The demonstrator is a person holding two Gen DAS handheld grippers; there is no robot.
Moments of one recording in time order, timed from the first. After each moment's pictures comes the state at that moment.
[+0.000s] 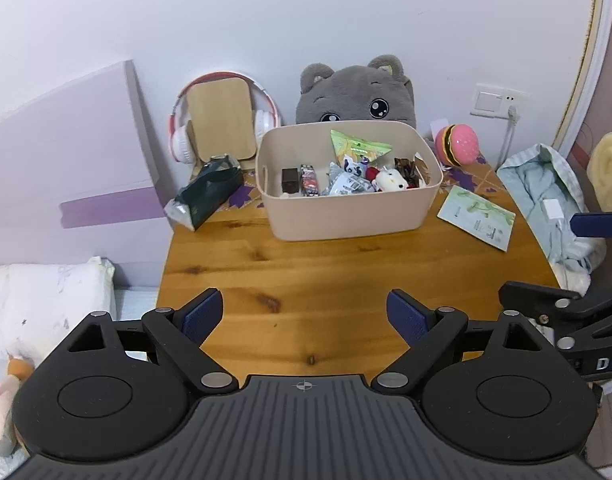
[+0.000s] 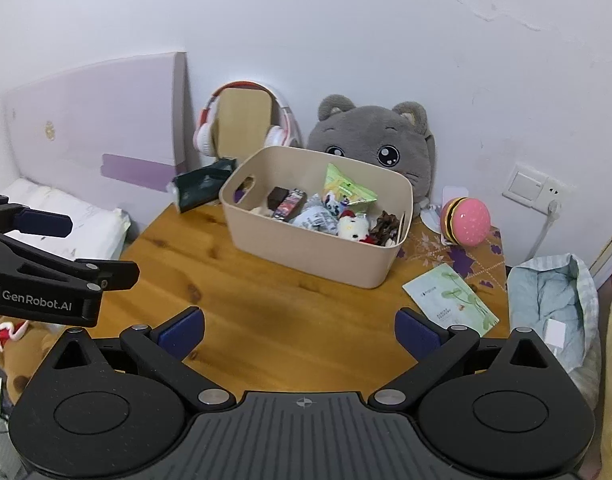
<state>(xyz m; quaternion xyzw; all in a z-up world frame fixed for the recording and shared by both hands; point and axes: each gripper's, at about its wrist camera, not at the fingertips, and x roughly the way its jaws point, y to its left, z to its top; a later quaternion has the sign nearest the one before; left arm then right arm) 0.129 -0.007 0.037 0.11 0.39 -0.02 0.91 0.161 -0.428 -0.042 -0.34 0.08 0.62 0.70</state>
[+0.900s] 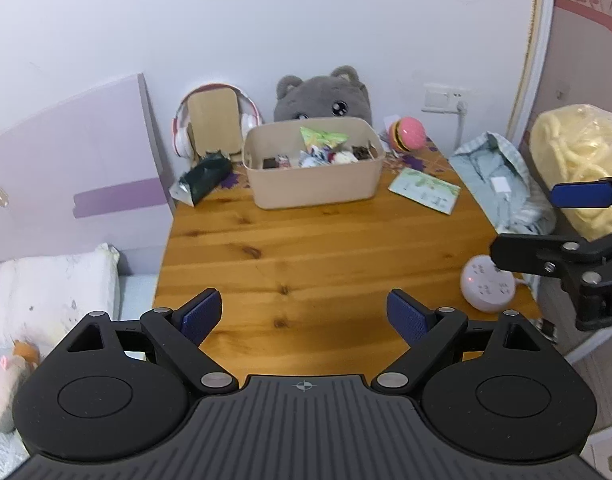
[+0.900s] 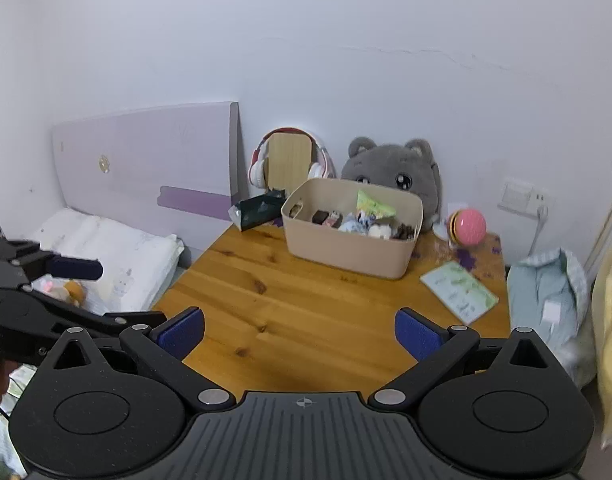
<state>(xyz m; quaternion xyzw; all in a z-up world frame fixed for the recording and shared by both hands) -0.049 -0.017 0.068 0.11 0.37 -0.05 0.92 0.124 -0.603 -0.030 -0.27 0.07 0.67 0.69</state>
